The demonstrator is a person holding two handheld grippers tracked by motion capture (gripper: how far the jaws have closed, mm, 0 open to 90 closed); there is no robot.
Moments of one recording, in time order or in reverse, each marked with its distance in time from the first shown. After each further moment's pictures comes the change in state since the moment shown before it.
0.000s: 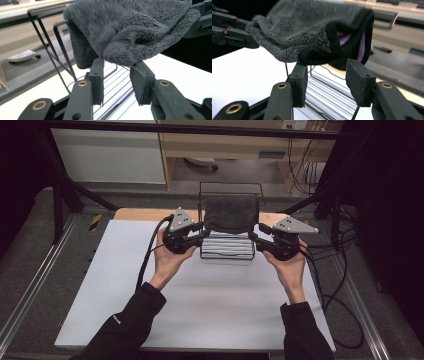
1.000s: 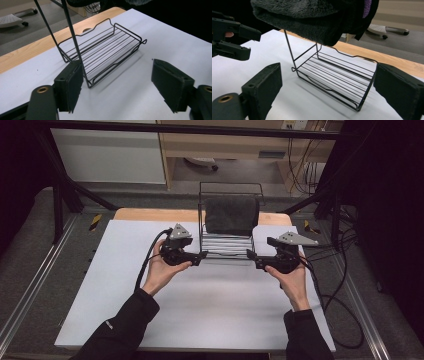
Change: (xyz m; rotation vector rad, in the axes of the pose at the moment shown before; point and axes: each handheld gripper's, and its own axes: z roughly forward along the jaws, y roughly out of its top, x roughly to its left) left arm 0.008 -0.045 0.001 0.200 -0.044 -0.079; right arm -0.012 -0.048 0.003 0.057 0.070 0.113
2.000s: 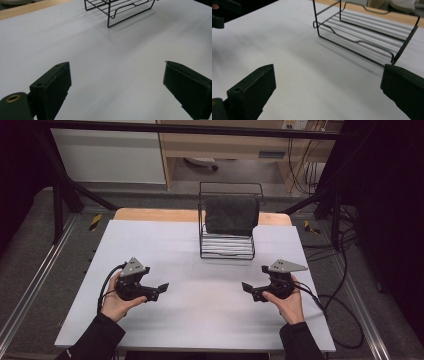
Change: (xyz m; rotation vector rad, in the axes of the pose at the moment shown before) left arm 0.026 -0.120 -0.078 0.044 0.043 -0.071; right arm 0.021 -0.069 -0.006 0.154 0.116 -0.019
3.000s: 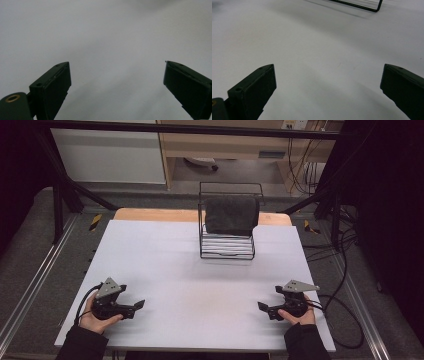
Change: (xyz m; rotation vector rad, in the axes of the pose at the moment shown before) left arm 0.034 -0.078 -0.024 0.041 0.063 -0.031; right arm -0.031 -0.077 -0.017 0.090 -0.012 0.049
